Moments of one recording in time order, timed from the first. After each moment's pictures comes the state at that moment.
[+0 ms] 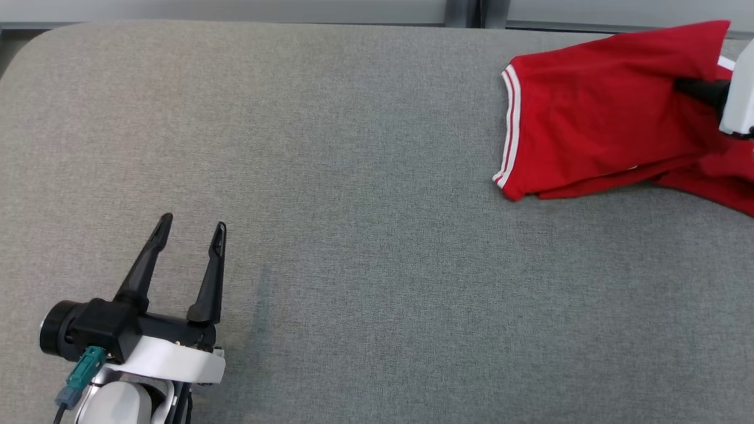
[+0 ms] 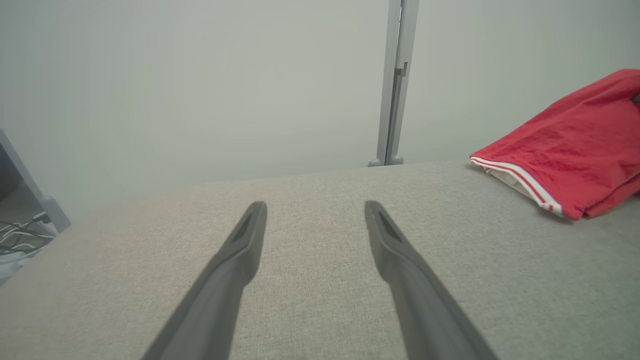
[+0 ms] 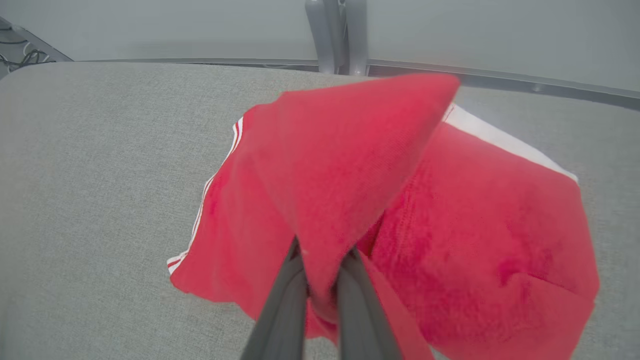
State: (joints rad) left arm -0.12 0.16 -0.06 0.08 -0.17 -0.13 -0.26; right arm -1.29 -0.64 1.14 0.85 1.39 0.13 0.52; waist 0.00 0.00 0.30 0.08
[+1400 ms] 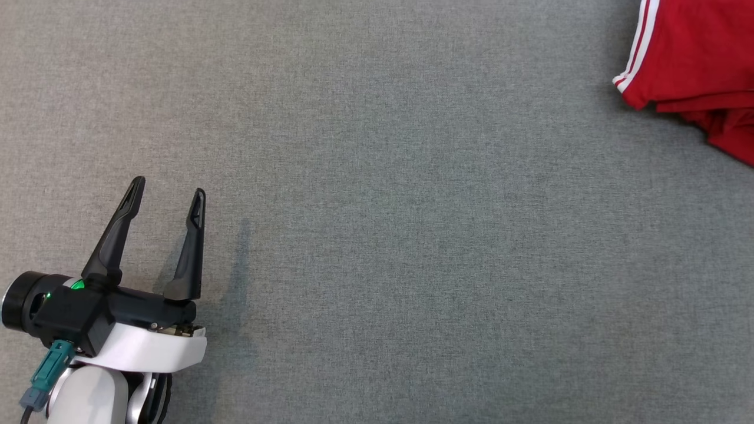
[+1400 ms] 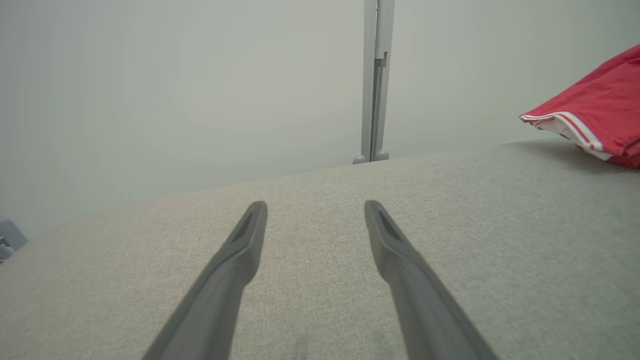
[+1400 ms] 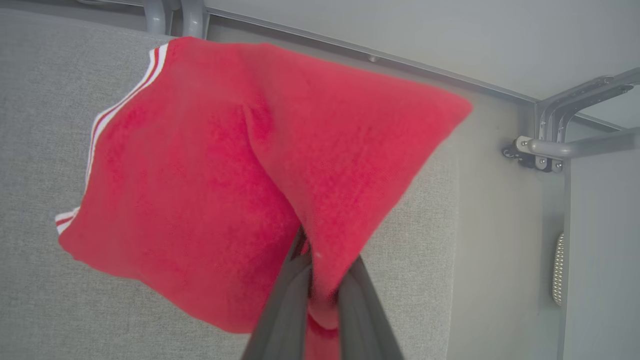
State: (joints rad) left arm -0.14 0.20 -0.04 -0.04 -0.16 -0.13 -0.26; right arm -1.57 -0.81 1.21 0.89 1.13 0.13 0.72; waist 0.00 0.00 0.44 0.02
